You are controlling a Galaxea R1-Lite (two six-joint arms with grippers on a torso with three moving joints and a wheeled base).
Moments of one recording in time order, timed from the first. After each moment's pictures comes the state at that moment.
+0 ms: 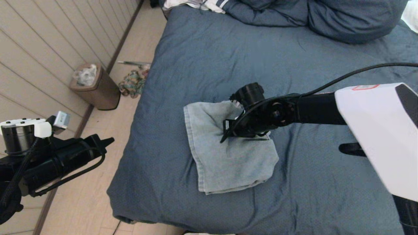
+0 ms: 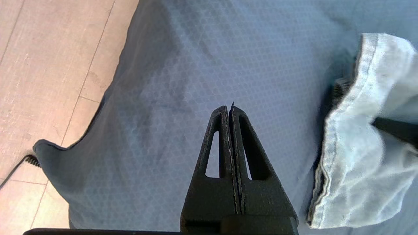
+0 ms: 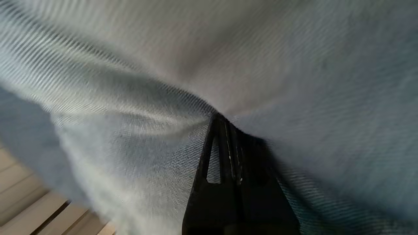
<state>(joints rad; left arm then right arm) -0.05 1.63 -0.49 -0.86 -0.24 -0.48 0.48 2.27 -1.84 0.32 0.05 0.33</state>
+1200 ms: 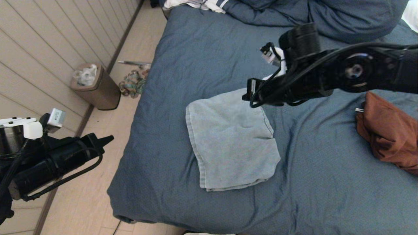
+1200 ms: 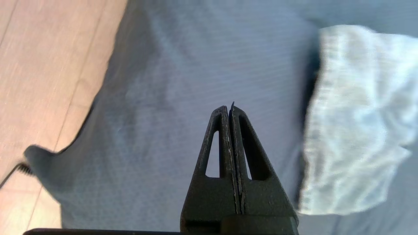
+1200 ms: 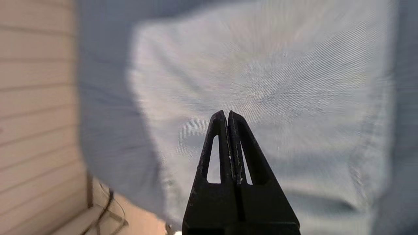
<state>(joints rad) -0.08 1.54 -0.47 -0.85 -0.24 -0.49 0.48 1.88 -1.78 0.34 0.05 0.33</state>
